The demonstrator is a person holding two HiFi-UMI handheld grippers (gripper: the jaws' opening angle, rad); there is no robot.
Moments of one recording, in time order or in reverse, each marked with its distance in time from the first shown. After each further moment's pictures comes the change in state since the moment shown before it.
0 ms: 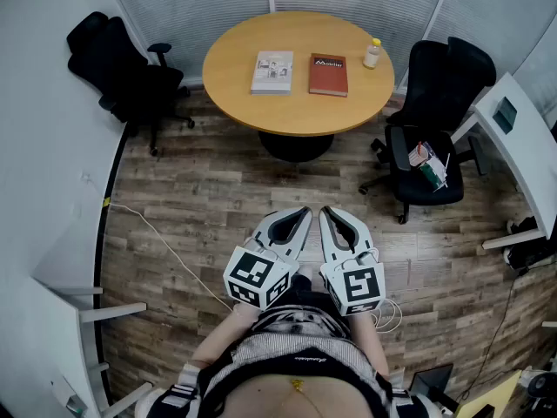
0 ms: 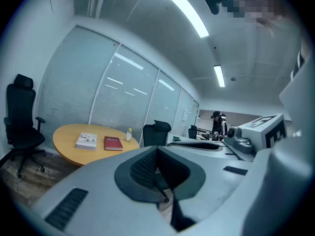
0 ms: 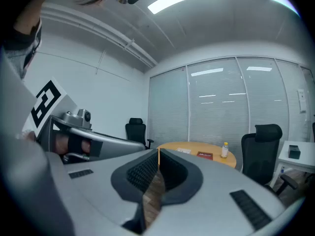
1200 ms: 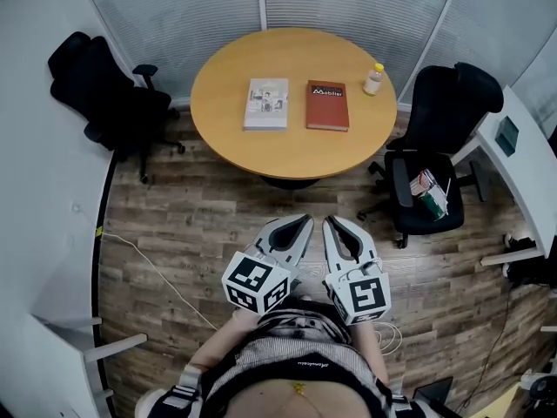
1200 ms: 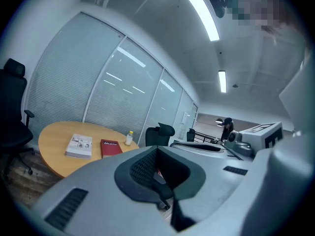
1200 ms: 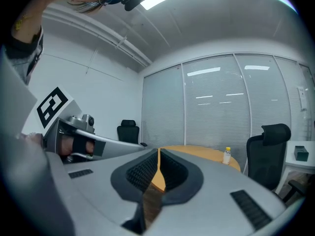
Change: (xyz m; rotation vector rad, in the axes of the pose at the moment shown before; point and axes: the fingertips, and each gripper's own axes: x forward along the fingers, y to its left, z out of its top) left arm 0.106 0.110 0.044 -0.058 -0.005 -0.068; right arm 0.132 -0.073 0.022 -0.003 -0.021 -0.027
